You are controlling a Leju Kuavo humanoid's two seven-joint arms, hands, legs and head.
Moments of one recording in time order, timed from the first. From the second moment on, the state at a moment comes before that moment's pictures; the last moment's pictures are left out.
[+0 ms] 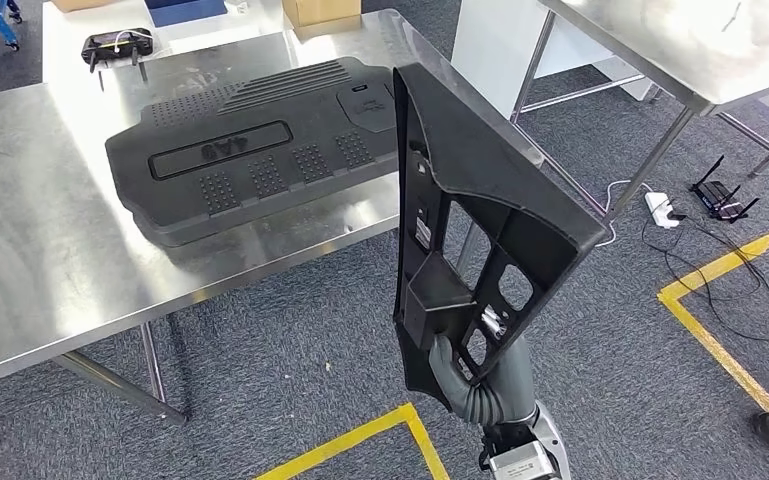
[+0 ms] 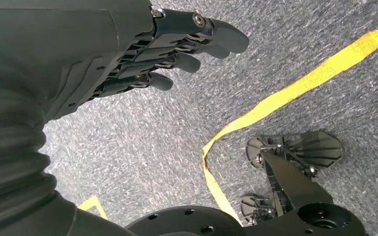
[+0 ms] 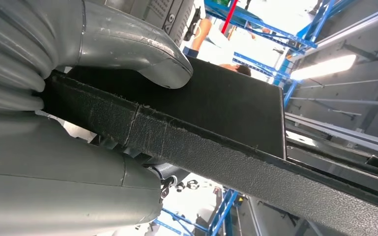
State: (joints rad) left arm -0.03 0.02 -0.25 -0.16 0.13 0.14 -0.10; right arm 0.15 0.02 0.43 -1.85 0.28 -0.27 -0.56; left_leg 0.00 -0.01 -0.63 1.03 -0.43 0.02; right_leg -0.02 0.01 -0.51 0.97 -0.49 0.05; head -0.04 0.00
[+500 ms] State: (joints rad) left arm -0.03 0.02 -0.25 -0.17 0.13 0.13 -0.09; right arm 0.16 0.02 0.43 -1.85 0.28 -0.27 -0.56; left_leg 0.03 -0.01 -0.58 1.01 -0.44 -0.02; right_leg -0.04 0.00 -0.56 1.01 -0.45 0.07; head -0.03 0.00
